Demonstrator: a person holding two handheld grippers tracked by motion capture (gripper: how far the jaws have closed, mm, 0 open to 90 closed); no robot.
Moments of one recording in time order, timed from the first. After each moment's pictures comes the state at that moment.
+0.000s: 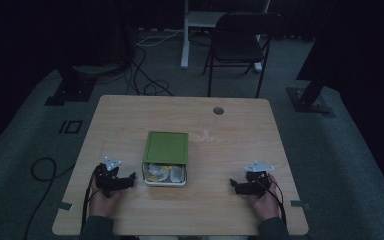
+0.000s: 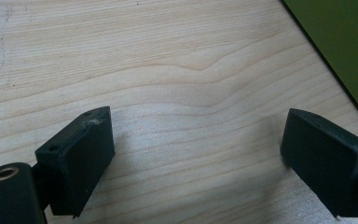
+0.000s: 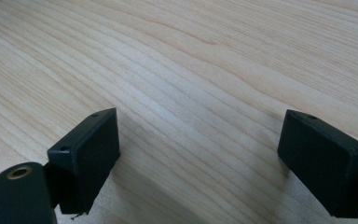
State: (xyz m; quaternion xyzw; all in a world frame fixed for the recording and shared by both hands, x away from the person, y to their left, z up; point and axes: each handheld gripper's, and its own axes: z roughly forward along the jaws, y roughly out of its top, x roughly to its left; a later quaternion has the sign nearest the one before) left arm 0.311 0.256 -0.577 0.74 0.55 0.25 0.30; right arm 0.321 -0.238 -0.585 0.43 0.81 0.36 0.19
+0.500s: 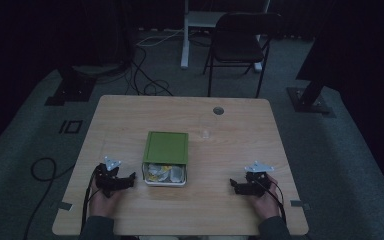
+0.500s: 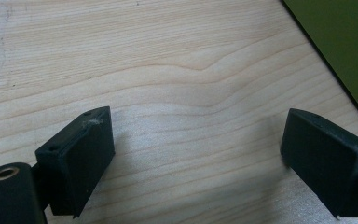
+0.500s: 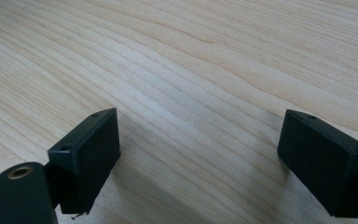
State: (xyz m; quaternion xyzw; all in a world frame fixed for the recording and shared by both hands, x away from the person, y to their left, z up) left arm 0.311 0.255 -0.577 0.74 0.55 0.25 0.30; right arm 0.319 -0.236 -0.585 0.44 0.80 0.36 0.20
